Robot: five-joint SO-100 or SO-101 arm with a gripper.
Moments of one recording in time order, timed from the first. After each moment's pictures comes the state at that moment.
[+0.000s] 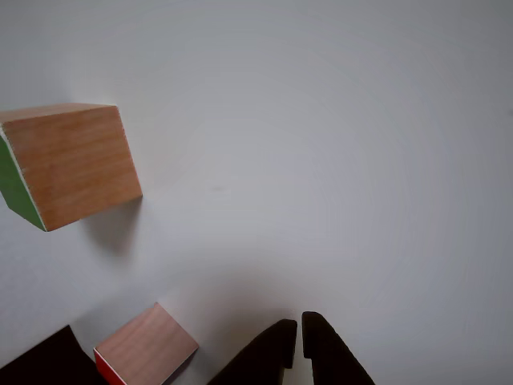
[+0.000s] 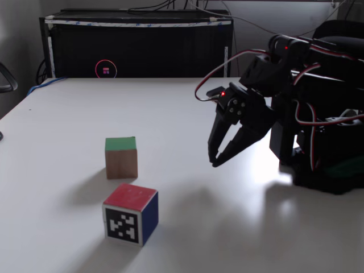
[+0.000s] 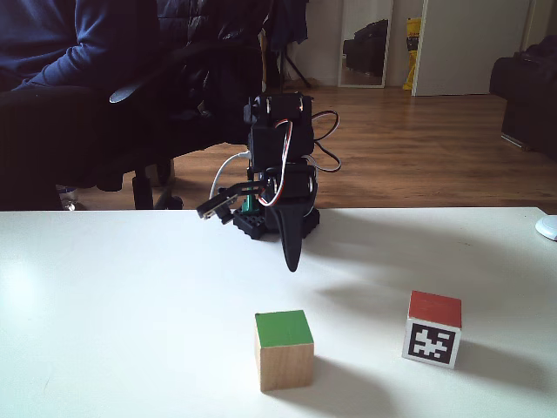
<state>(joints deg) 7.6 188.2 172.9 73.6 -1.1</state>
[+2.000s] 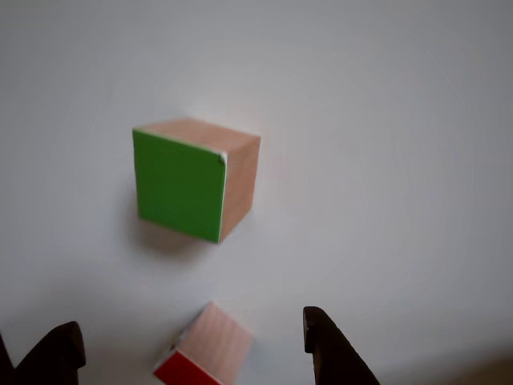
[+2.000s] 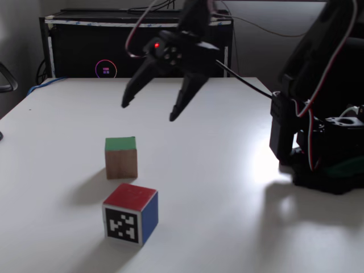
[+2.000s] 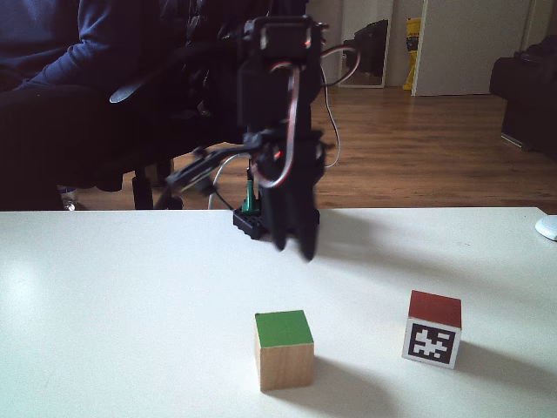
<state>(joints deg) 14.1 110.2 109.3 75.7 -18.3</state>
